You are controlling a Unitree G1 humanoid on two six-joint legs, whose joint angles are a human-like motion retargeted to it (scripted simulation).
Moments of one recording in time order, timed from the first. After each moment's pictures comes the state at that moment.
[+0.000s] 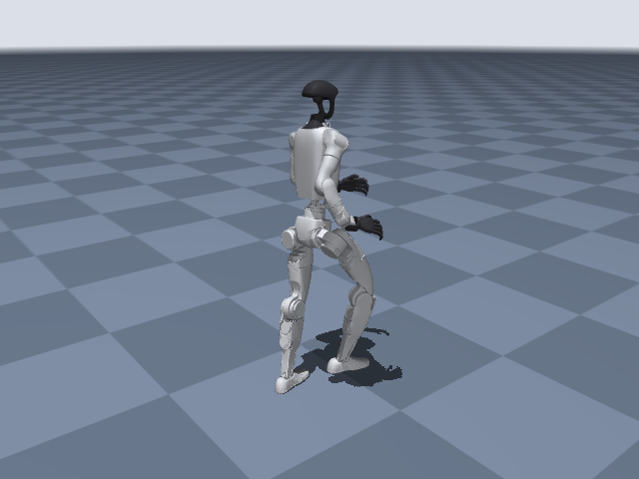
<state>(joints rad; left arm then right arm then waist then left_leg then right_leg) -0.12 0.30 -0.10 0.47 0.12 -0.77 -0.44 0.45 -0.16 -0.01 0.56 -0.80 -0.61 -0.63 -0.14 0.02 -0.12 -0.06 -0.02 0.21 0.09 -0.31 -0.01 -0.72 -0.09 -0.35 0.79 -0.28 -0.07</state>
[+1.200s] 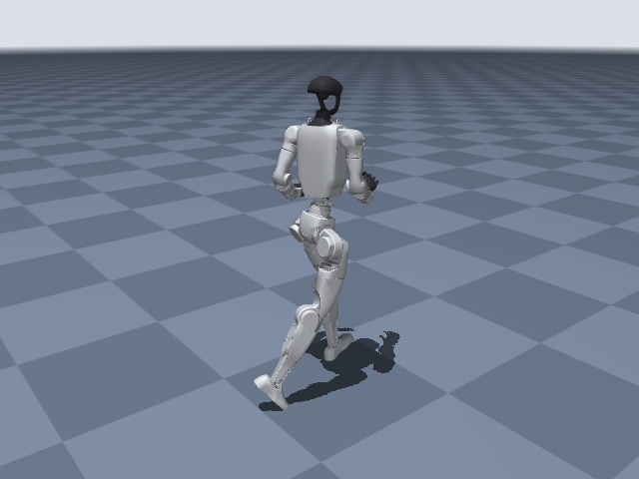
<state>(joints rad) 0.32 0.21 0.14 0.33 -0.03 -0.75 -0.53 -0.07 -0.09 0.38 0.41 -0.95 -0.52 -0.74 0.25 -0.13 -0.13 -0.57 0.01 0.34 0.24 -0.13 0.06 0.14 -0.08 -0.30 0.21 0.31 0.14</state>
